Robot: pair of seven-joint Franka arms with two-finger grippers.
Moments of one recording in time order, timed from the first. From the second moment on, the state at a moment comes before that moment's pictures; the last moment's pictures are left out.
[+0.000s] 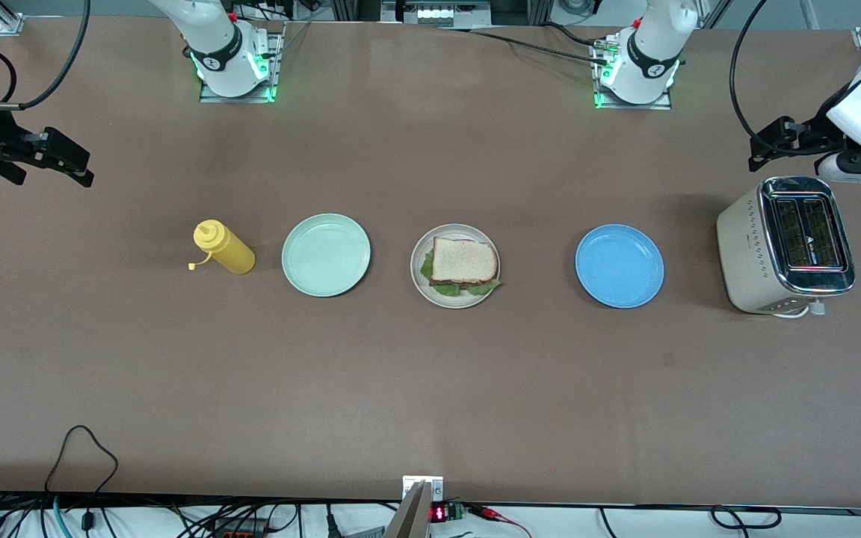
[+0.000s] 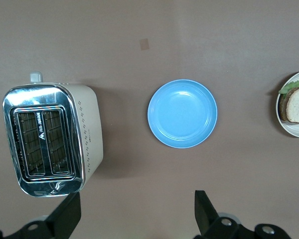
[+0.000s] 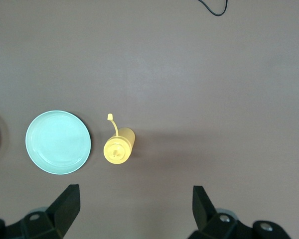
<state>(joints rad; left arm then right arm) -0.05 -0.11 0.03 -1.75 0.01 1.59 0.03 0.04 -0.02 0.01 -1.60 -0.02 1.61 0.07</state>
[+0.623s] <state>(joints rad) -0.06 -0.11 0.03 -1.75 0.01 1.59 0.04 0.04 -0.02 0.01 -1.60 -0.02 1.61 0.07</state>
